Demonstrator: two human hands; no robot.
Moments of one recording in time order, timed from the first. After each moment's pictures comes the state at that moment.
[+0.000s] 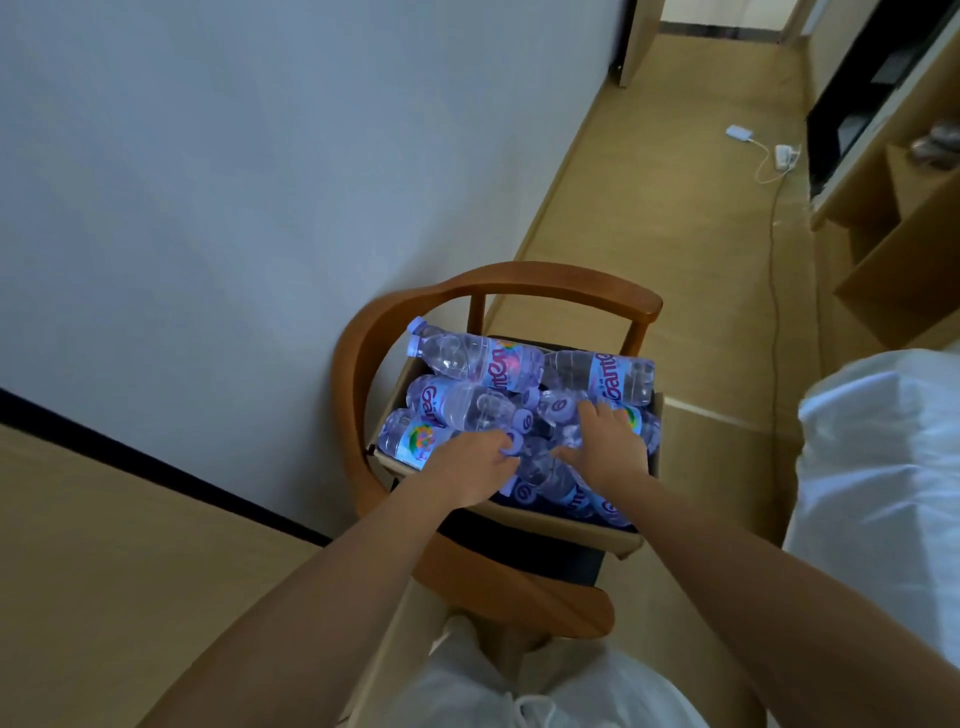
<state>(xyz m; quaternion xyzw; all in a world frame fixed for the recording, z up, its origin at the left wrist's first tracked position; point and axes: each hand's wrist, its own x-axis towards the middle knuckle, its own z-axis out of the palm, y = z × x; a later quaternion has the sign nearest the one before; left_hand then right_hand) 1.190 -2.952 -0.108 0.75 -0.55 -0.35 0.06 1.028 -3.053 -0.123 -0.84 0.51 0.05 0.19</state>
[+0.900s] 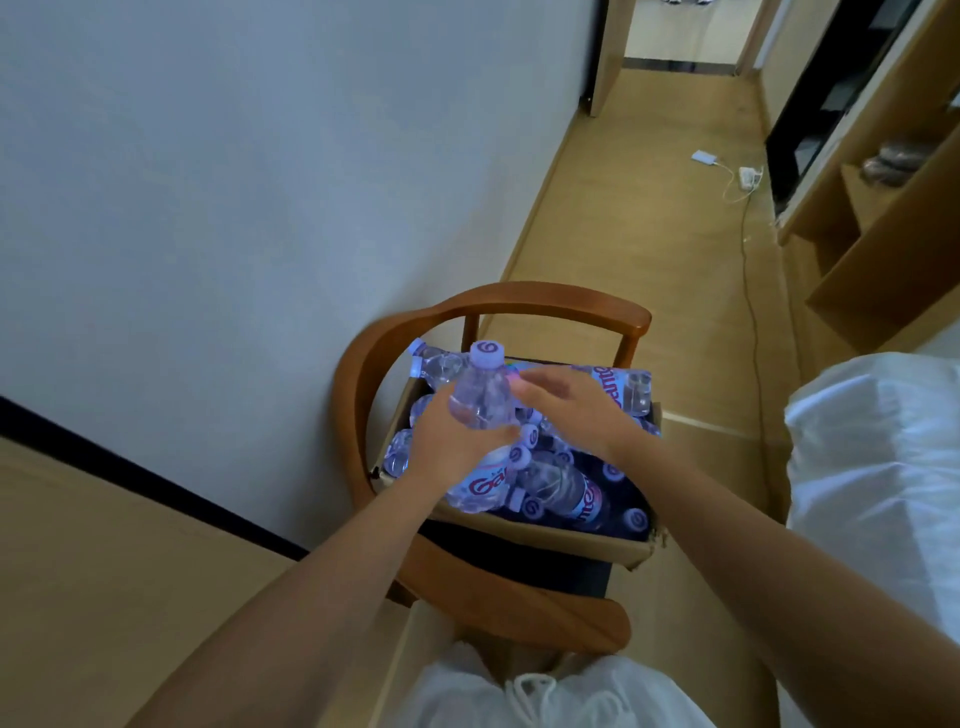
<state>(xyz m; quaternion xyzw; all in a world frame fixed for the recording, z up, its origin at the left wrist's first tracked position) 1.216 -2.958 -0.086 0.76 -0.39 -0.32 0.41 1.068 -3.043 -0.039 -0.72 0.40 -0.15 0.55</state>
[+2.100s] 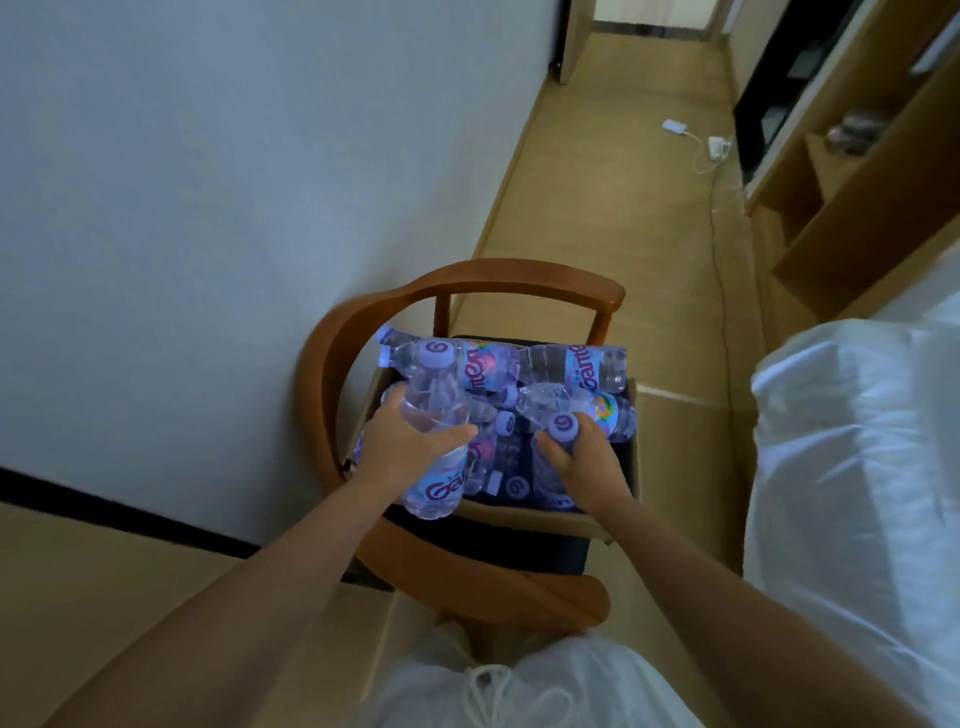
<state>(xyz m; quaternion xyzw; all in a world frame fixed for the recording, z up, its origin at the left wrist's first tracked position) 1.205 -2.958 -0.091 0.71 -0.42 -0.40 0.41 0.986 -3.002 -0.128 -0.66 0.60 -0.23 0.39</state>
